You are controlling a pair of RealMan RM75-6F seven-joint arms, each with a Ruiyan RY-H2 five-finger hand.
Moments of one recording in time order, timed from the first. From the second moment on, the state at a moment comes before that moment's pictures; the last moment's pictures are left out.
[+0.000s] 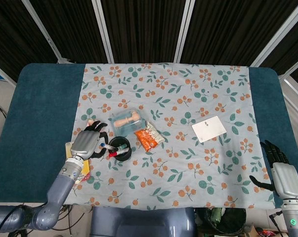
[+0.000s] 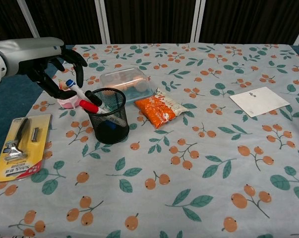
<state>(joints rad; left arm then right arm) -0.78 -1.40 -0.15 -1.94 0.73 1.18 0.56 0.08 -1.09 0.07 -1.70 -1.43 1.41 0.12</state>
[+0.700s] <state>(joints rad) -0.78 -1.41 -0.15 -1.94 0.74 1.18 0.57 0.08 -1.09 0.07 -1.70 -1.43 1.40 0.12</state>
